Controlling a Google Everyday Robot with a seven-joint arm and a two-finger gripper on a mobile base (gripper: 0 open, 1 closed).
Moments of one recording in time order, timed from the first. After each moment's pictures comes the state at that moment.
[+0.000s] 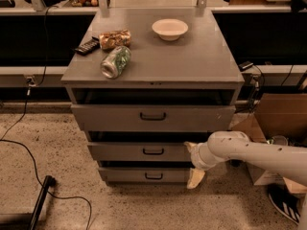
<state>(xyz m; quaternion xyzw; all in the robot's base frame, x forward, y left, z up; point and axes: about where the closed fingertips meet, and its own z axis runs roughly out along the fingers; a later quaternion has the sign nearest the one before) 0.568 -0.149 0.457 -0.69 0.68 0.04 0.23</state>
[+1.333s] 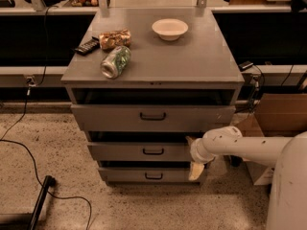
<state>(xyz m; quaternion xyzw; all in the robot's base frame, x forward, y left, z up) 0.611 -0.169 0.435 -0.70 0.68 -0.02 0.22</state>
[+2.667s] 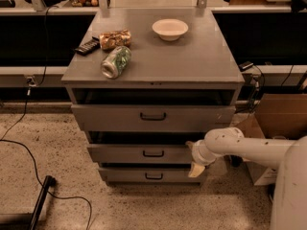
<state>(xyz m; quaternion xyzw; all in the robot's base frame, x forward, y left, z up) 0.604 -0.171 0.424 -0.71 0.68 0.00 0.21</state>
